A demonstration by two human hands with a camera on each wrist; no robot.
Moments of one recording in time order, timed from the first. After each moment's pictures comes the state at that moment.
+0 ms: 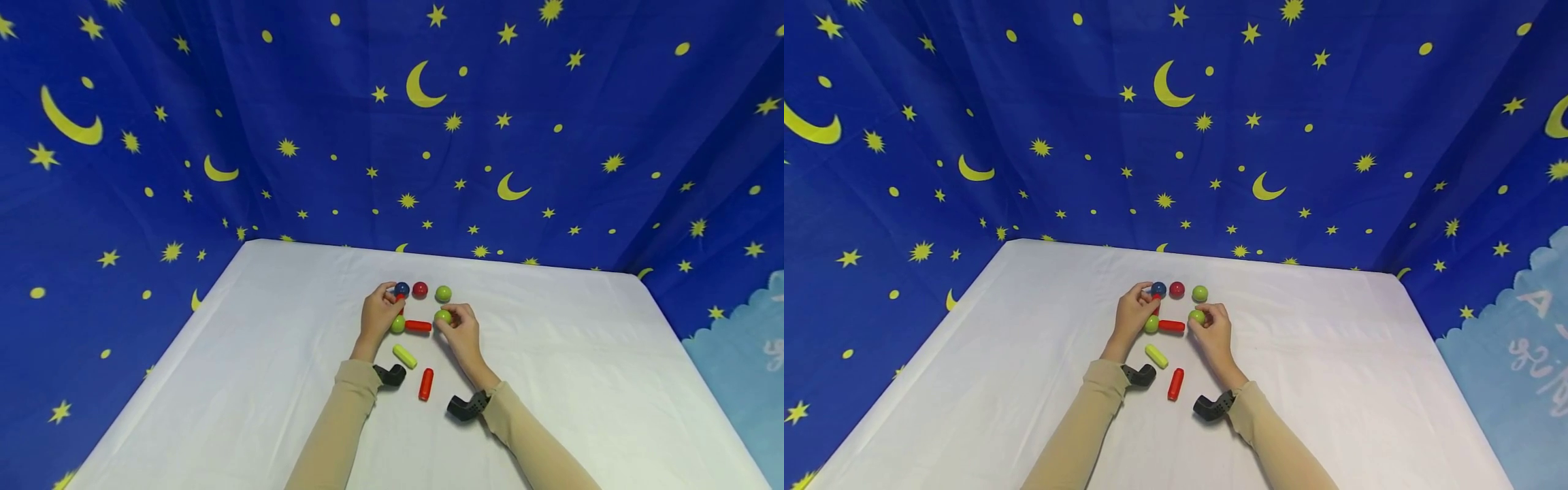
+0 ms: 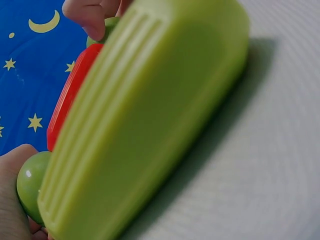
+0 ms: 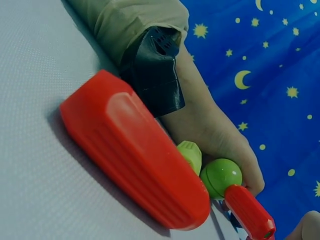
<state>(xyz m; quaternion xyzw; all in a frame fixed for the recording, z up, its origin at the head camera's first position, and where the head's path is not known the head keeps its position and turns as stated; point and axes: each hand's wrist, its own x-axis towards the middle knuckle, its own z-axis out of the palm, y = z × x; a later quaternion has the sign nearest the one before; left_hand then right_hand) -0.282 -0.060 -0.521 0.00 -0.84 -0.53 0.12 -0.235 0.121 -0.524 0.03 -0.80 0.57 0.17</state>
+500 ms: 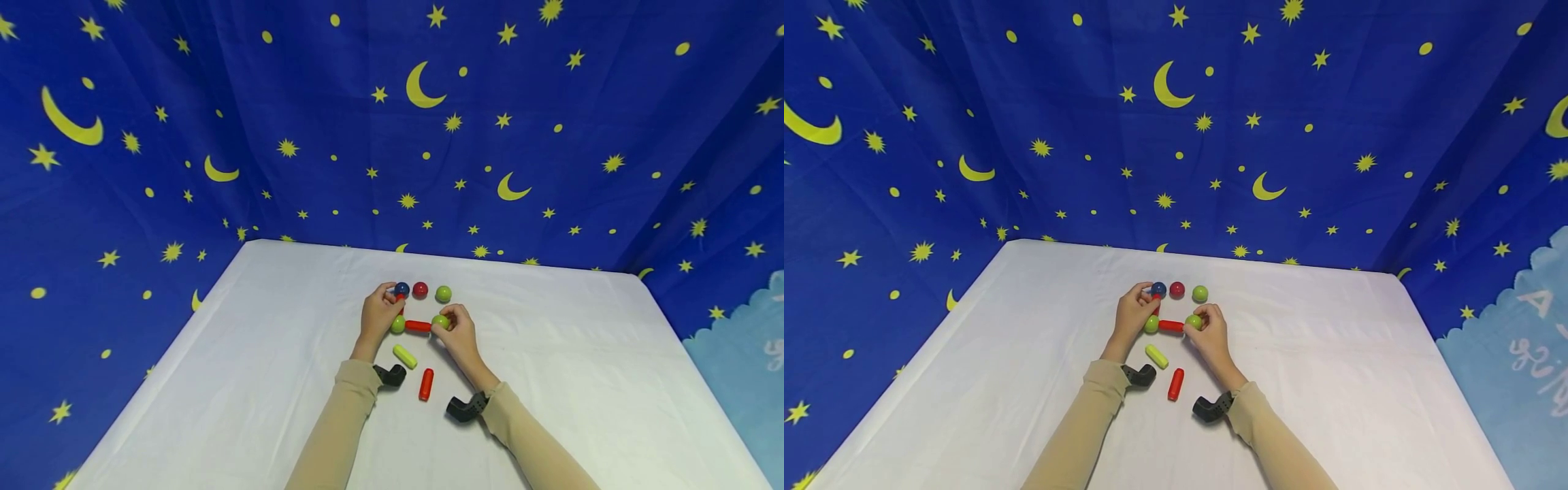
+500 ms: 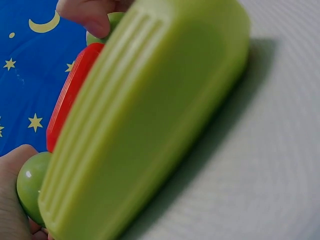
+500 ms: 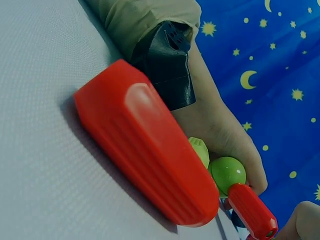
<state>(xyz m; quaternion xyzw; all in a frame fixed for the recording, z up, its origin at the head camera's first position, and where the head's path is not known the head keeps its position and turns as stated) -0.281 -0.059 -0.520 0.01 -0.84 -0.52 0.12 -0.233 0.119 -0.523 0.06 -0.82 0.55 0.15</state>
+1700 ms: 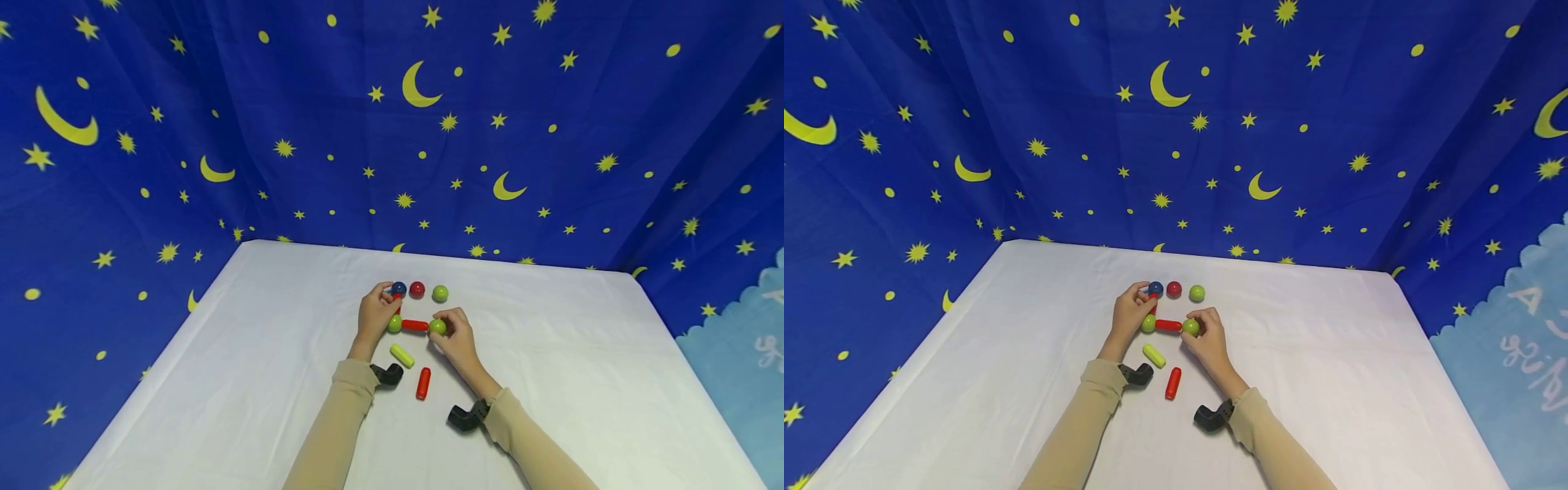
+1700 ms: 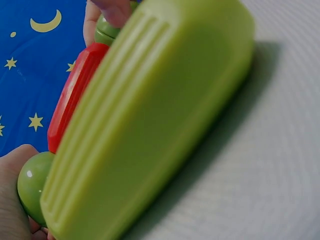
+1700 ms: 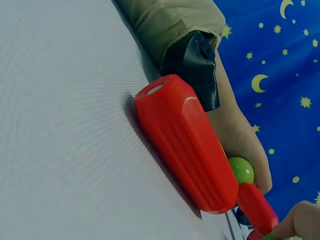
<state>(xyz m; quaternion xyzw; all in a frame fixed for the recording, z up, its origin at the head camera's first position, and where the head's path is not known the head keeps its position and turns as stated) -0.282 -0.059 -0.523 0.00 -0.84 -0.53 0.13 -0.220 0.123 -0.526 0.10 -0.83 0.53 0.15</state>
